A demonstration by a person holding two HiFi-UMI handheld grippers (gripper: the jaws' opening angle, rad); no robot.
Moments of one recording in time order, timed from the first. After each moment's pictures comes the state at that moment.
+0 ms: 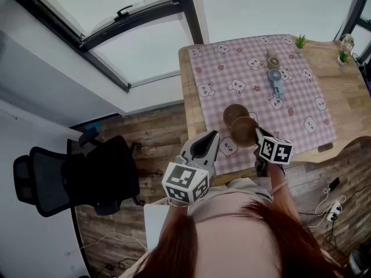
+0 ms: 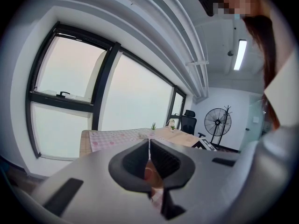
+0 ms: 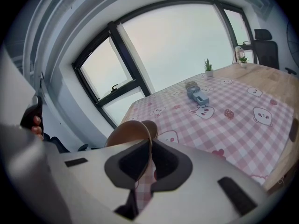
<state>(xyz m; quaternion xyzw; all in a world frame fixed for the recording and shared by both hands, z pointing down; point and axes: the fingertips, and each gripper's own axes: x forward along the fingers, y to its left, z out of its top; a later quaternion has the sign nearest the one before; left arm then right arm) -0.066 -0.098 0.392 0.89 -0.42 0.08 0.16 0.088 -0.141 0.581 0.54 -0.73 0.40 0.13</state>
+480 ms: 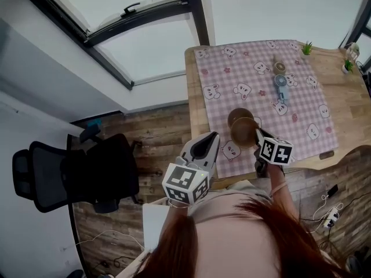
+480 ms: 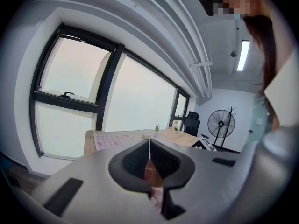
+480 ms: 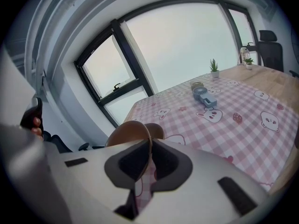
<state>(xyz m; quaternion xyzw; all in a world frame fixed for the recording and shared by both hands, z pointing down) -0.082 -0.108 0.393 0.88 -0.44 0.07 0.17 0.073 -0.159 0.578 0.53 -0.74 0.39 0.14</state>
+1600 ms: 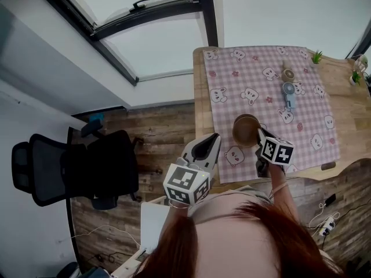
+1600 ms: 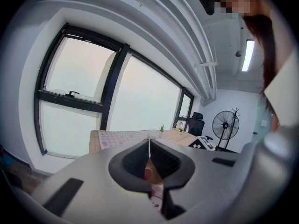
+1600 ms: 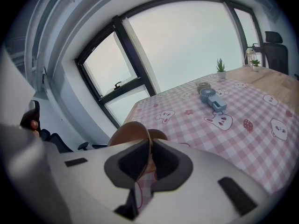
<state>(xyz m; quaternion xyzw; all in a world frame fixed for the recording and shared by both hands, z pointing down) -0.100 -0.129 0.398 0.87 -0.46 0.07 0.18 0.058 -0.194 0.581 0.52 -0.75 0.38 0.15</state>
